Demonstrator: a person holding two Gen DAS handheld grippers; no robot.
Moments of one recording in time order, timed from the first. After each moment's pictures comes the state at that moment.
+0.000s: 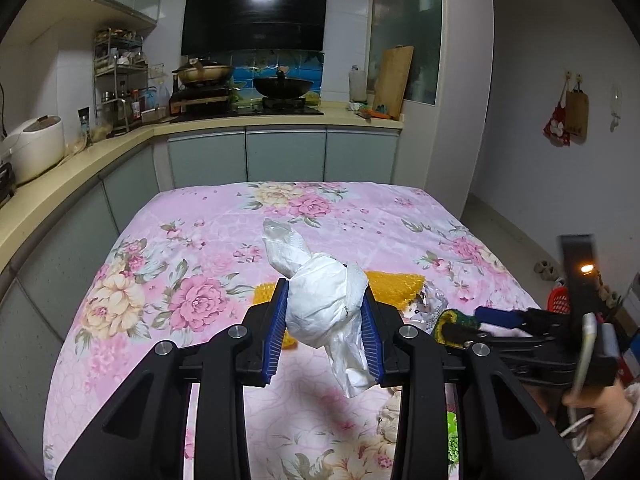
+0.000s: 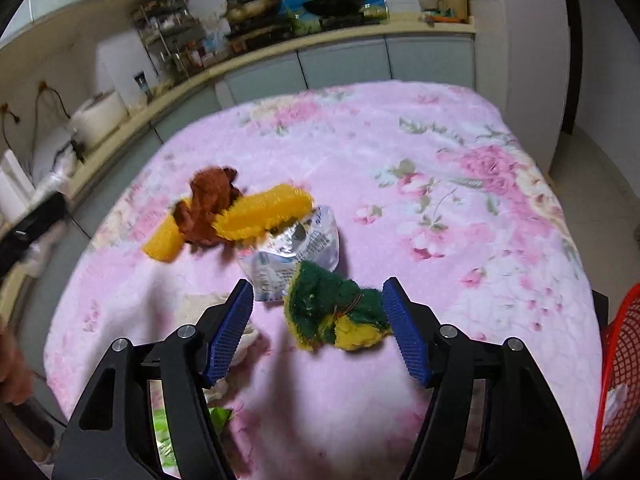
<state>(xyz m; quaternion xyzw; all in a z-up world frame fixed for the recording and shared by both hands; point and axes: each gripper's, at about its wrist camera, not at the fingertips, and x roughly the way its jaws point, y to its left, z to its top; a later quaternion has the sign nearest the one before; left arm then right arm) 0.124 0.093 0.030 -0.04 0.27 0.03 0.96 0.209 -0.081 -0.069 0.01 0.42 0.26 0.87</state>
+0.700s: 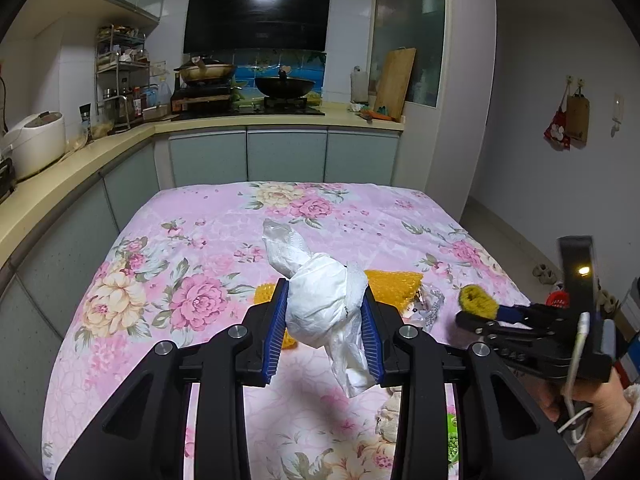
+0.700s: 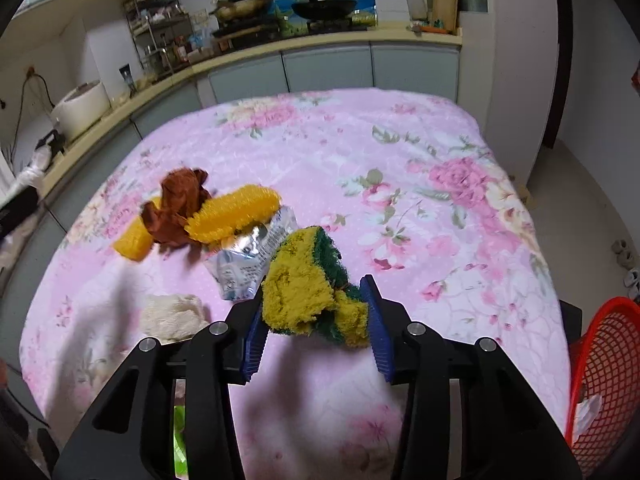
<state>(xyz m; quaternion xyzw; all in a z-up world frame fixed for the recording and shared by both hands) 0.122 0.092 0.032 -0.04 0.27 0.03 0.96 0.209 -0.098 -0.060 -0.02 0.40 0.24 0.88</state>
